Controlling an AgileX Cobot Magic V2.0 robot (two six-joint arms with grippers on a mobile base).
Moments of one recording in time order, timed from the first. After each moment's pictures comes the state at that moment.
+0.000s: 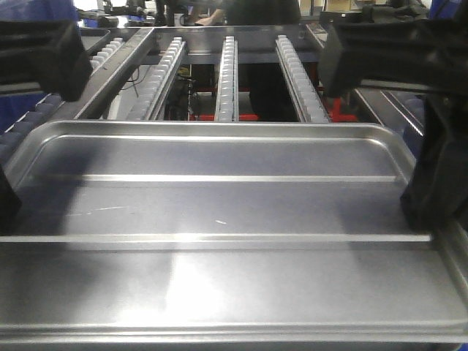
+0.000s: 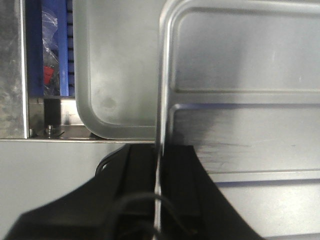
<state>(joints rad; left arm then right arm) -1.20 1.16 -0.84 0.41 1.02 -1.28 1.00 1.16 -0.83 -0.33 0.95 1.18</state>
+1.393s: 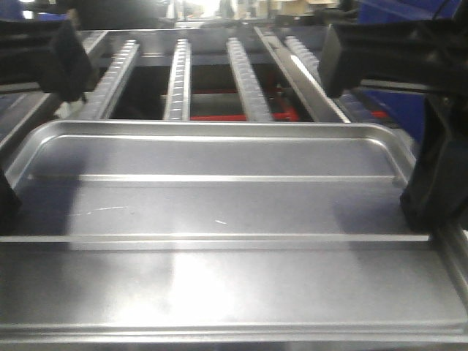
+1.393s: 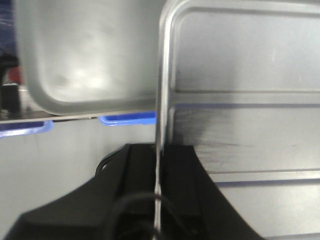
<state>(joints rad) -1.20 1.16 -0.84 0.41 1.02 -1.28 1.00 1.16 -0.83 -0.33 0.95 1.18</state>
